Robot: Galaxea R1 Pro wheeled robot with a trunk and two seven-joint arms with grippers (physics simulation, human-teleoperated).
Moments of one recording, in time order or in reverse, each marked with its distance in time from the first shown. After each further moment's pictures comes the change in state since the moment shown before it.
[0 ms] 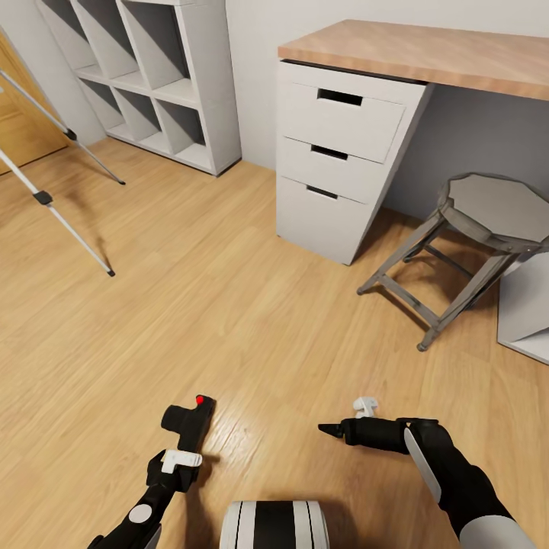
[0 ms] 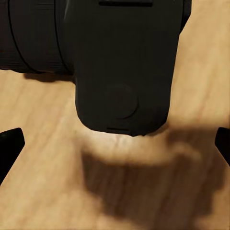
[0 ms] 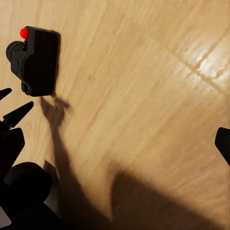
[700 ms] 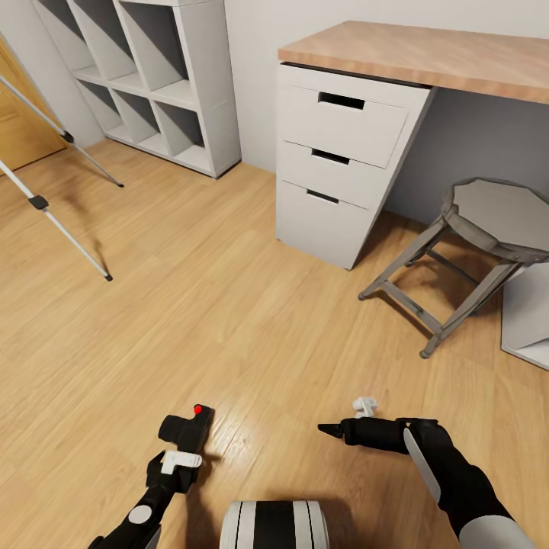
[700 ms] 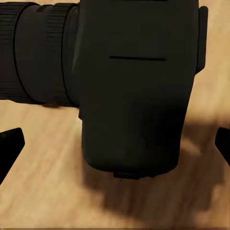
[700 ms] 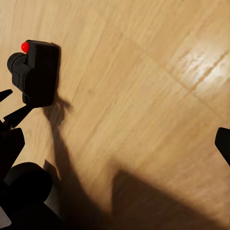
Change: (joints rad) left arm 0.000 0.000 0.000 0.006 0.007 0.000 0.000; right arm 0.000 0.001 0.001 0.000 -0.001 -0.001 -0.002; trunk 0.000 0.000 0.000
